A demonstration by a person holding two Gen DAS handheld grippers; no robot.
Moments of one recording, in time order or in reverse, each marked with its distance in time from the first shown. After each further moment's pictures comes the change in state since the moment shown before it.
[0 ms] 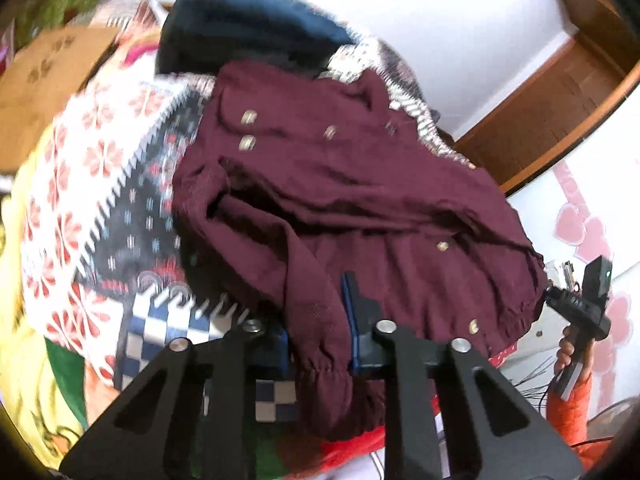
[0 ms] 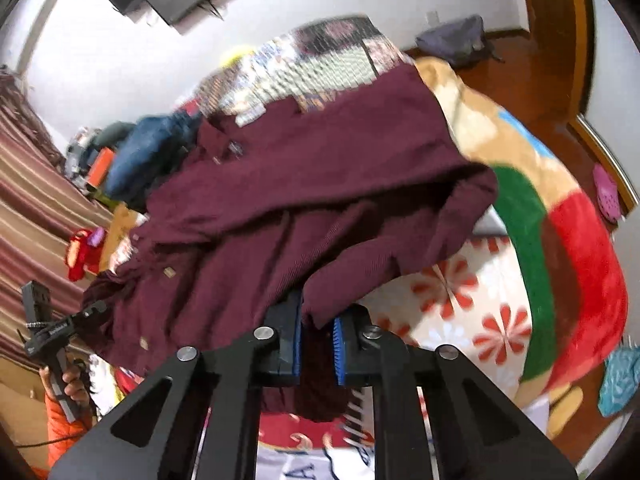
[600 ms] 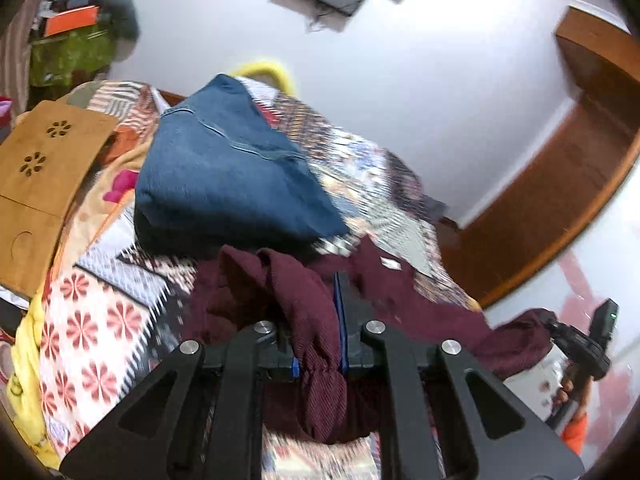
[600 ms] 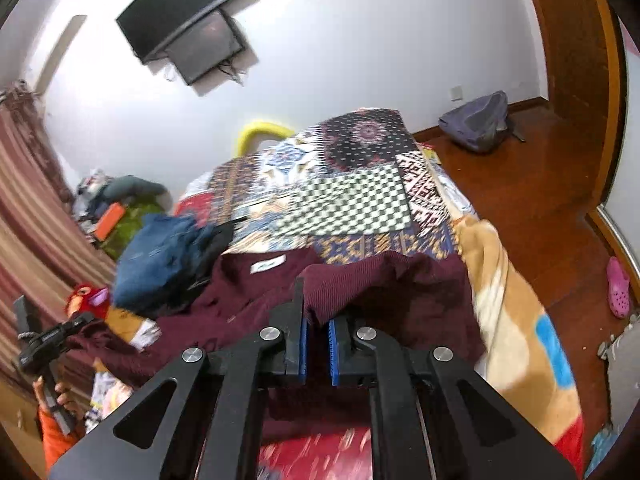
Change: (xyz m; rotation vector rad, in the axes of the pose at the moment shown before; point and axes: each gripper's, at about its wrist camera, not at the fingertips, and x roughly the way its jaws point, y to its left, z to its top) left arm 0.005 -0.006 0.180 -0.077 -0.270 0.052; right arm 0.032 0.024 0.173 -0.058 -0.197 -0.002
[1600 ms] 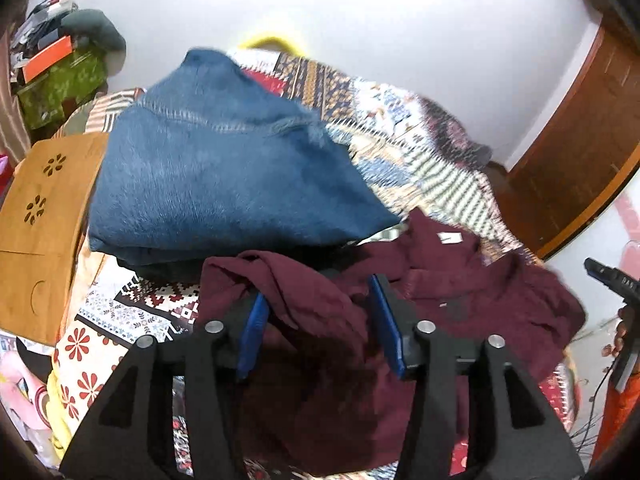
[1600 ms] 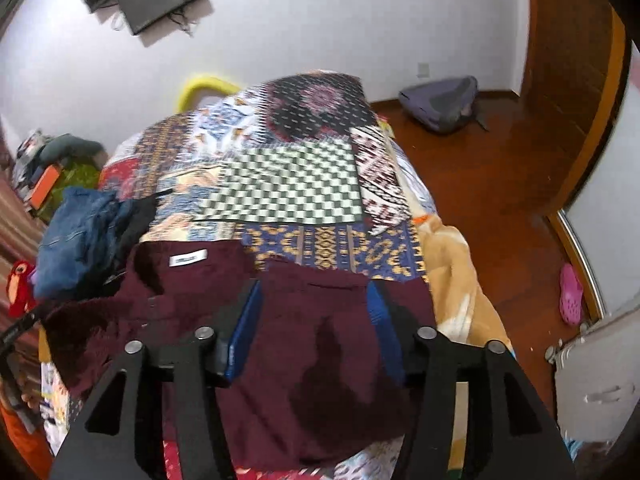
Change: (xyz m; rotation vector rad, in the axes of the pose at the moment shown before) left arm 0.079 -0.019 0.016 0.178 0.129 0.156; right arm 0.055 -0.004 0.037 -0.067 0.156 -0.214
